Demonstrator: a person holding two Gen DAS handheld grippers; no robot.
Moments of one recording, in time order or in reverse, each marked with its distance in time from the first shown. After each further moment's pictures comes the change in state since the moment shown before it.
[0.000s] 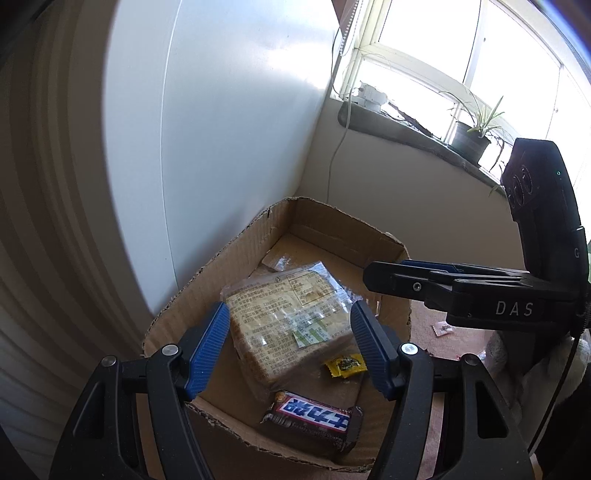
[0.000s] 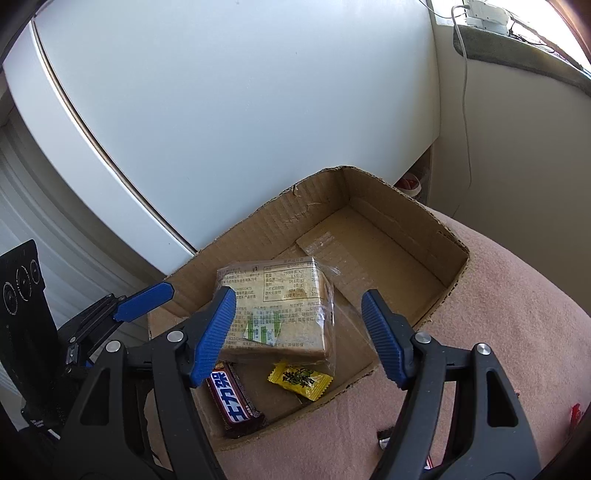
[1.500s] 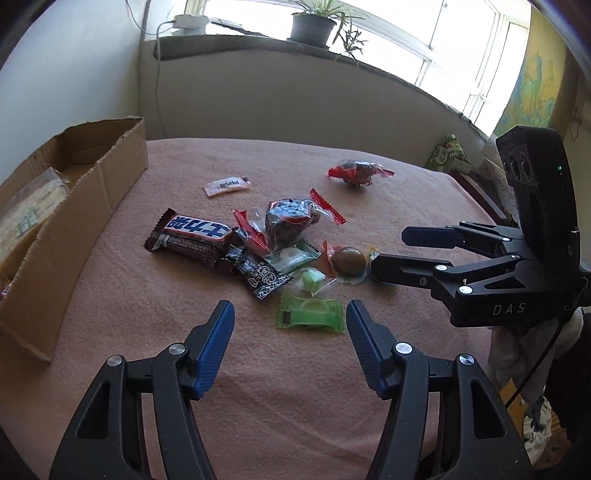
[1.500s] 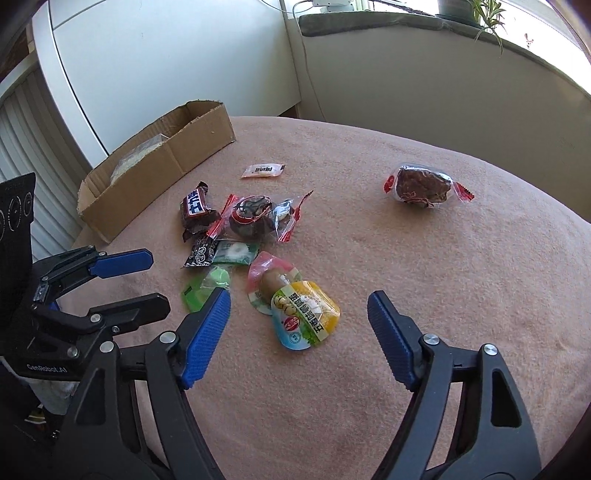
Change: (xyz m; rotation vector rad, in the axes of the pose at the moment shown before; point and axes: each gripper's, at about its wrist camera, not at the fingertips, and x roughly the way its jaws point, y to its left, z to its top) left arm 0.010 -0.187 -0.127 0.353 0.243 -0.296; right arm -0.147 -0.121 -0.217 0.126 -0.036 -0.286
